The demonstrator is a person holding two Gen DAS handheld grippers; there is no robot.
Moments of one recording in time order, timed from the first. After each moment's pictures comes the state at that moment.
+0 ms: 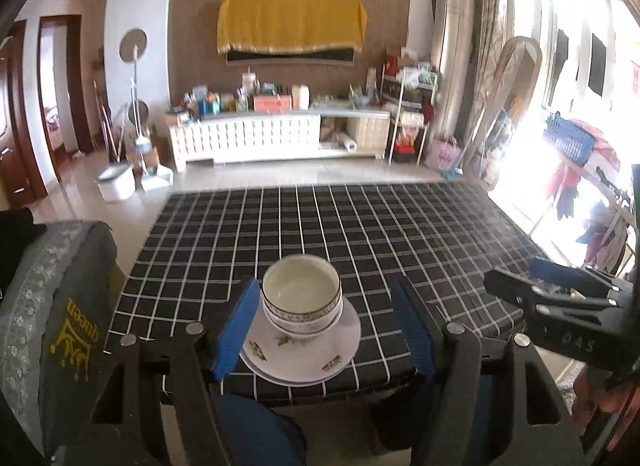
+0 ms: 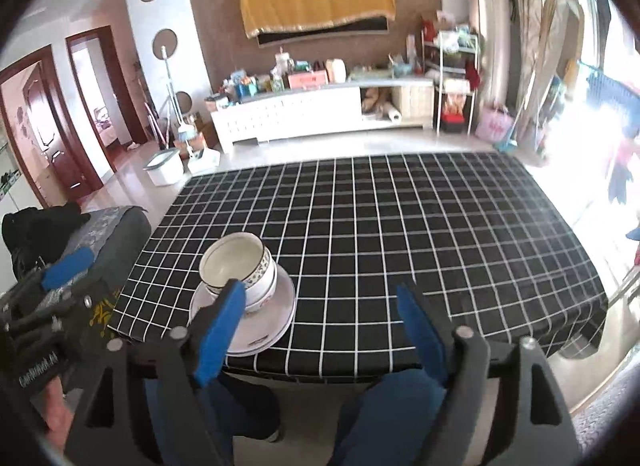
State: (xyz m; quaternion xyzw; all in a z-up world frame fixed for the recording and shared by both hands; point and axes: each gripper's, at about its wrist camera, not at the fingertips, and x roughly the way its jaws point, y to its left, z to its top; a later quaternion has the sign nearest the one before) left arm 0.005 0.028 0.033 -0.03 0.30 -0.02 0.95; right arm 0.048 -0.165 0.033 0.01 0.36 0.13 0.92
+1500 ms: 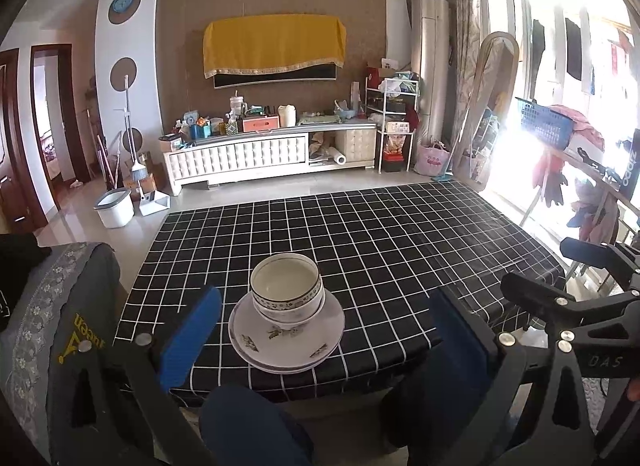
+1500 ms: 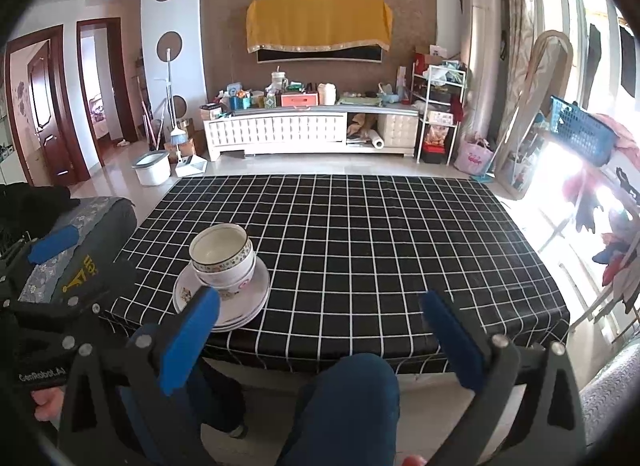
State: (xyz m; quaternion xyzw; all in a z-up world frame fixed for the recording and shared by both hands) left arm -0.039 -0.005 0.032 0.01 0.28 -0.03 0.96; right arm -0.002 -0.186 0.035 -0.04 0.32 0.11 0.94
